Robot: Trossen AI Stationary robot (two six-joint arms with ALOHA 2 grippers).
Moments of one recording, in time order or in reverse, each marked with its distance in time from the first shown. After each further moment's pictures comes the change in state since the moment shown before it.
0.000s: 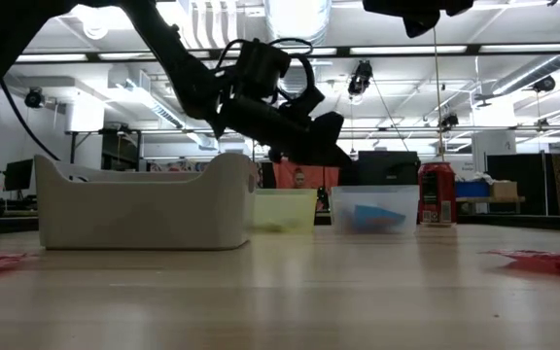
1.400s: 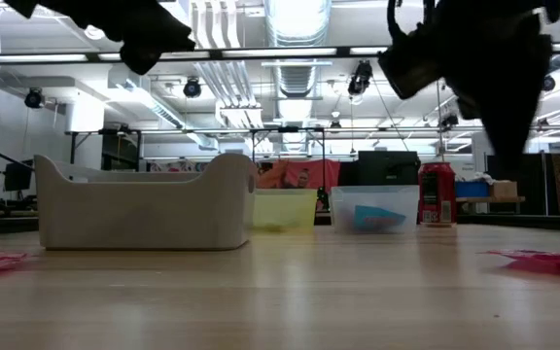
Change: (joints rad) left arm -0.290 -1.138 -0.469 -0.716 0.035 -0.213; right arm -0.008 0.615 0.599 -1.213 -0.496 1.062
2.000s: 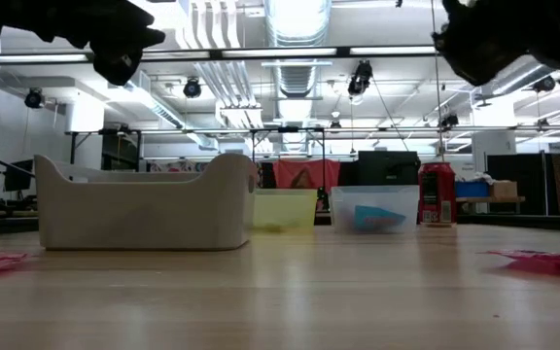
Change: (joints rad) left arm -0.116 -0.180 -0.215 0.182 0.001 -0.060; right arm 0.191 0.074 0.061 0.037 -0.031 0.515
